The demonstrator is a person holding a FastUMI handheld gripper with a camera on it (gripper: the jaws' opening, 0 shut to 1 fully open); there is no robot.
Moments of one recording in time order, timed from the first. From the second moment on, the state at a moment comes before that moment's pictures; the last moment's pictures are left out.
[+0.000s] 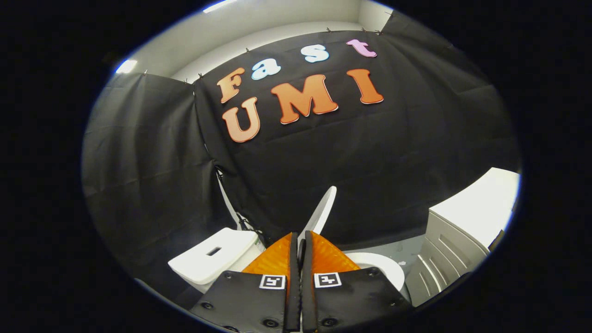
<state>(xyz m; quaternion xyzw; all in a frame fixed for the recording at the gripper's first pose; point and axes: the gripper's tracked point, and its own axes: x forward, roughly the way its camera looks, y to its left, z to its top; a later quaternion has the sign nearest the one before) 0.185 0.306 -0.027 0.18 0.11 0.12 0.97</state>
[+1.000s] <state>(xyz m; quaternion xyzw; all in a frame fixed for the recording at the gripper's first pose) 0.189 0.466 0.054 0.15 0.10 0.23 0.96</state>
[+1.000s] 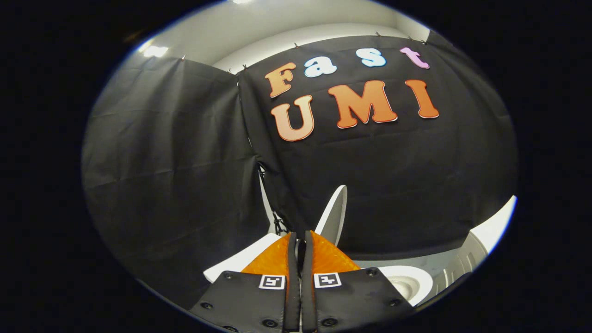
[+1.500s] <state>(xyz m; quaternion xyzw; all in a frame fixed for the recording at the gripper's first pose) 0.188 0.544 0.065 0.17 0.11 0.26 0.94</state>
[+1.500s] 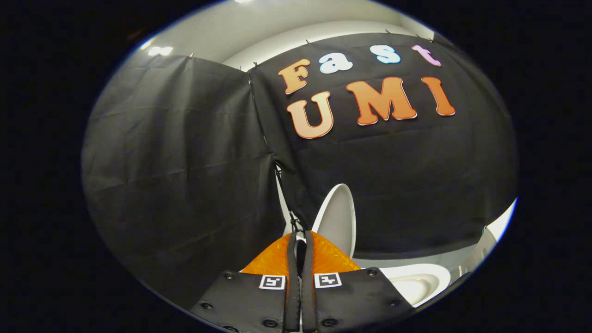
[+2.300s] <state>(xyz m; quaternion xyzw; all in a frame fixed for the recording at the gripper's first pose) 0.184 0.672 0.059 0.07 0.13 0.30 0.94</state>
